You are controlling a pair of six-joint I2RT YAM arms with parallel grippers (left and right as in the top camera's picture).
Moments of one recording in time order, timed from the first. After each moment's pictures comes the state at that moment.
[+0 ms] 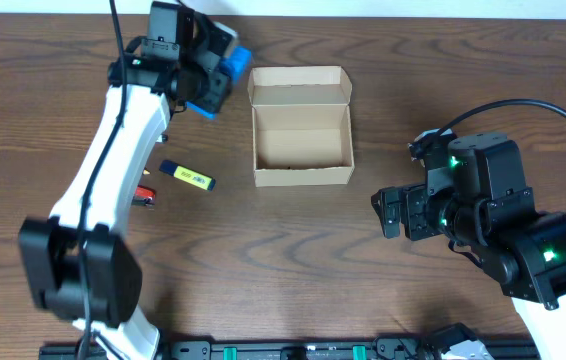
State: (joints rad) left arm -0.20 1.81 1.65 -0.79 0.23 0.37; right arm 0.34 1.05 1.31 -1.22 -0.08 0.16
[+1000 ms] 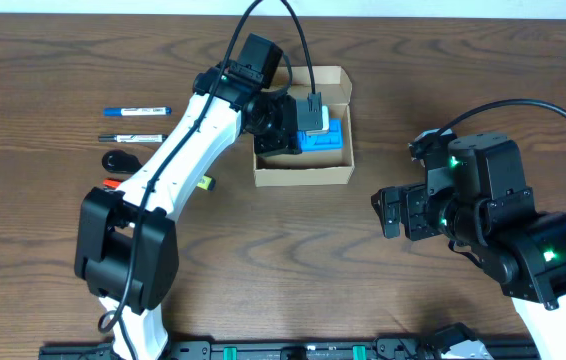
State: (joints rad) left arm -0.45 1.96 1.66 -0.89 0.44 1.03; right arm 0.34 1.05 1.31 -1.22 -0.08 0.16
